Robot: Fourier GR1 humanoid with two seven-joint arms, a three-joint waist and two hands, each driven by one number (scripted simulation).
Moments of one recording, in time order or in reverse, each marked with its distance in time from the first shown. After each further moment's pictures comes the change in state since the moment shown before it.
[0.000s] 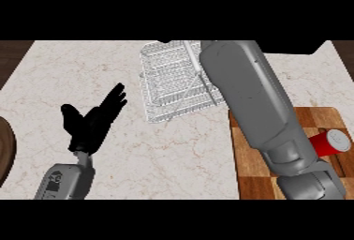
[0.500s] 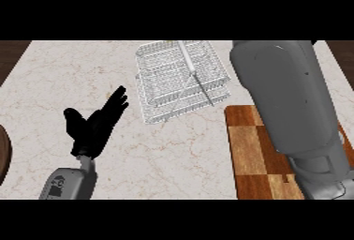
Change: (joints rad) left arm 0.029 -0.018 -0.022 -0.028 -0.015 0.032 0.009; right arm 0.045 -0.095 0.036 -0.300 0.153 0.284 0.176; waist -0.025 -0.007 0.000
